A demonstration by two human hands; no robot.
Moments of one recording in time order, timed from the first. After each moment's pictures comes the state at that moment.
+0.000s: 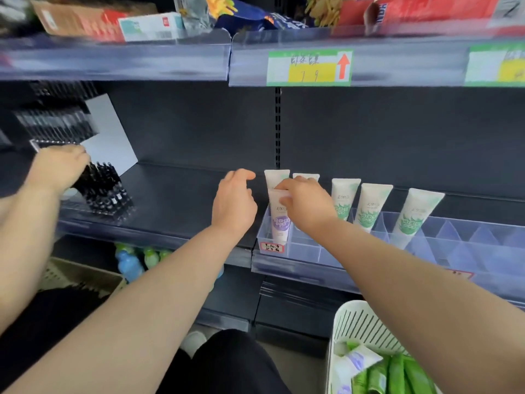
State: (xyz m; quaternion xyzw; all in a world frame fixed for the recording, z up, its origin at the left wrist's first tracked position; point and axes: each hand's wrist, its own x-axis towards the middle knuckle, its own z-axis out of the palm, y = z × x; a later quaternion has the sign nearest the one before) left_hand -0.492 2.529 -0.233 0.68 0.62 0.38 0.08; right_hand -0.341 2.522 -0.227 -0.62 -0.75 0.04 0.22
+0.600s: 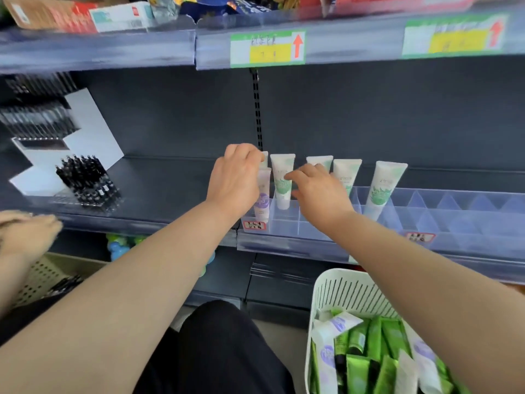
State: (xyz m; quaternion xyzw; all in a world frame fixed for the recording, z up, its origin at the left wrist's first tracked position) left_hand -0.461 2.499 -0.209 0.81 0.51 0.25 -0.14; right_hand -0.286 2.472 -0.241 -0.61 -0.76 -0.11 0.19
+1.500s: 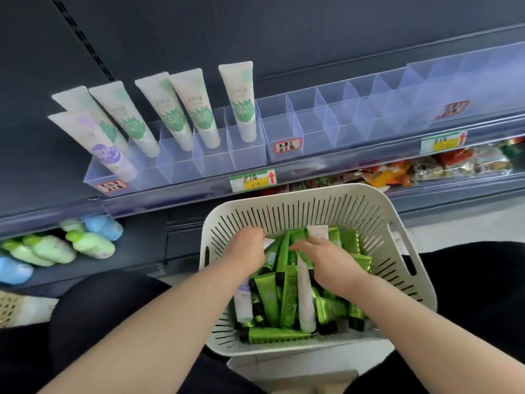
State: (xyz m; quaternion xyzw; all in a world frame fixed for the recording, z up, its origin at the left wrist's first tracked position) left_hand -0.280 2.373 -0.436 0.86 0.47 -0.09 0.17; right_hand -0.121 2.254 -0.439 -0.70 -0.66 0.25 0.06
